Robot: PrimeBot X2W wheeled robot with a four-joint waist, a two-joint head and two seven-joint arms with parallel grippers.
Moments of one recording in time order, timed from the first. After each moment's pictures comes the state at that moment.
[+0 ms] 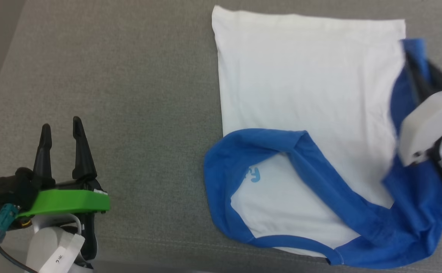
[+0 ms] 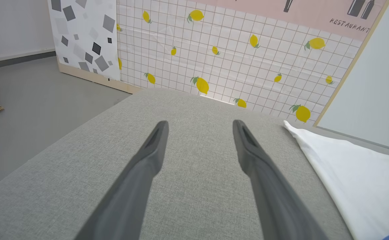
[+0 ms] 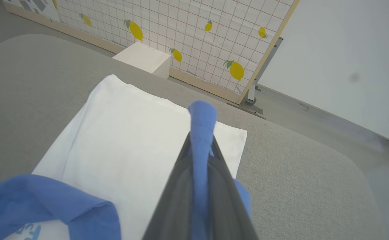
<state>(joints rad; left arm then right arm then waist) -0.18 0.05 0.18 0.05 -0.28 -0.12 -0.26 -0.42 -0.23 -0.01 -0.39 0.06 0.13 0.76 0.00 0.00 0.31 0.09</state>
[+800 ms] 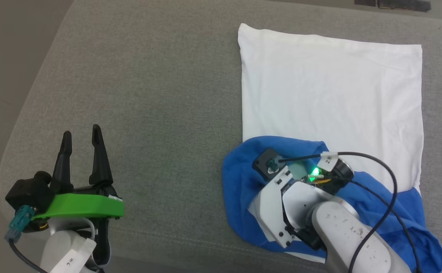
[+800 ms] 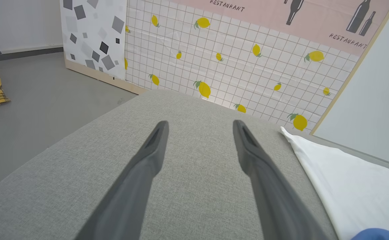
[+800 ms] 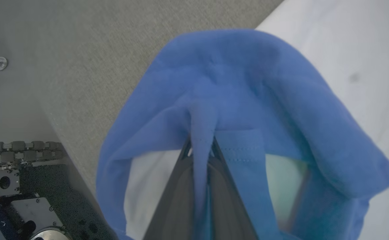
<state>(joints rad) -0.16 0.05 0.11 0.08 -0.34 -0.12 -0.26 -0.42 -0.11 0.55 0.24 0.11 0.13 0.66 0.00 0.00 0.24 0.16</state>
